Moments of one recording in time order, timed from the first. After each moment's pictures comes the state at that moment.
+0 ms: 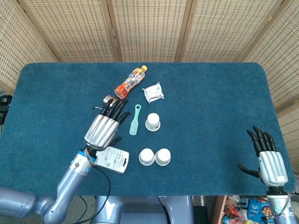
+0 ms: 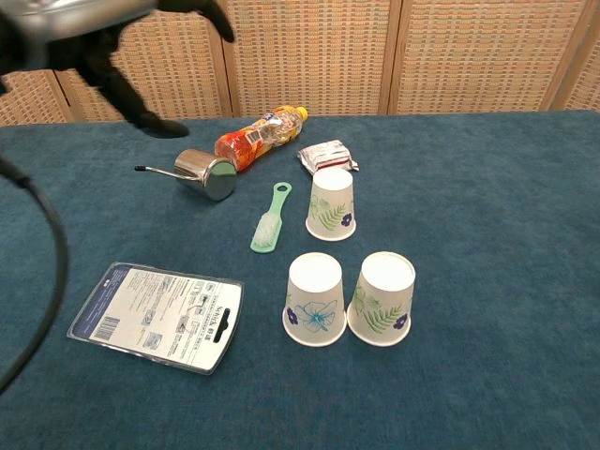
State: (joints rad) left arm -0.94 -1.35 0.04 -2.06 1.03 1.54 0.66; right arm 0.10 -1.16 0.08 -1.71 -1.54 1.51 0.02
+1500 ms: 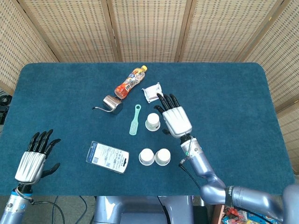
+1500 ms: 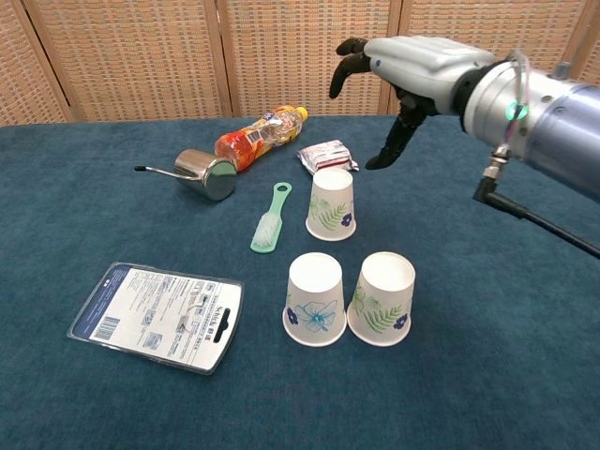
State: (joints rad) left arm -0.25 -1.34 0.18 -1.54 1.51 1.66 0.17; right arm 0.77 -1.63 0.42 -1.57 -1.09 1.02 -0.65
